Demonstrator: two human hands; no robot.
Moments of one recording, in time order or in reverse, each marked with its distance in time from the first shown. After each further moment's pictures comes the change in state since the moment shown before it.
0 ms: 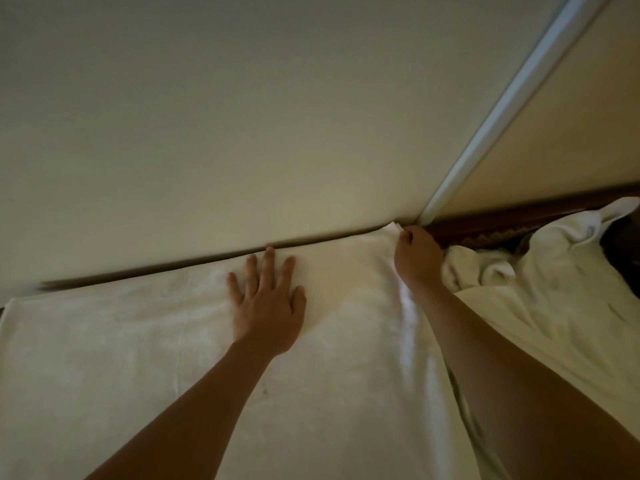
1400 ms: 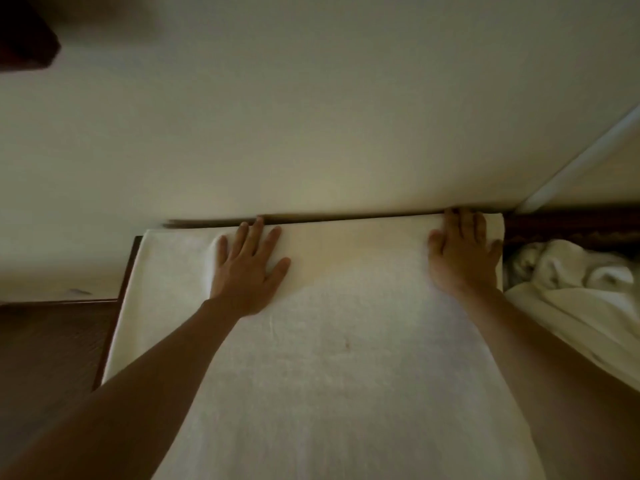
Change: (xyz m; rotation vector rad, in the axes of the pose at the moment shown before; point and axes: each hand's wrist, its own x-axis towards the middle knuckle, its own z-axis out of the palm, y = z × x) left_hand -0.035 -0.170 -0.017 0.066 0.021 -0.082; right_hand -0.050 -0.009 0.045 -0.610 -0.271 -0.267
